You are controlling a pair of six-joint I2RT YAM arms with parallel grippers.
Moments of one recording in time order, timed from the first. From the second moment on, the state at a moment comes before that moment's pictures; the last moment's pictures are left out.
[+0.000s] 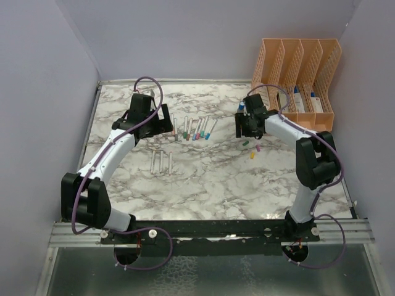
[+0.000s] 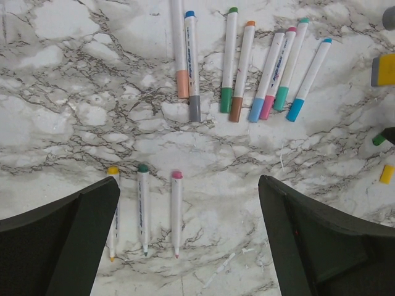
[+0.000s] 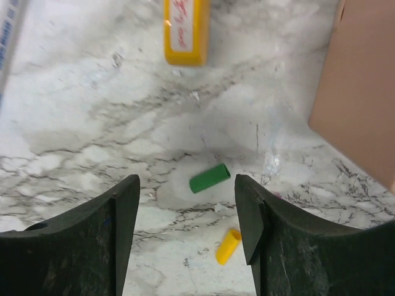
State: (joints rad) left arm -0.26 1.43 1.15 -0.50 0.04 -0.43; right arm 0.35 1.85 1.27 -0.45 0.08 0.24
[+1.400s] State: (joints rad) left arm -0.26 1.28 0.97 -0.38 0.12 -0.49; right arm 0.56 2.24 1.80 -0.56 0.05 0.35
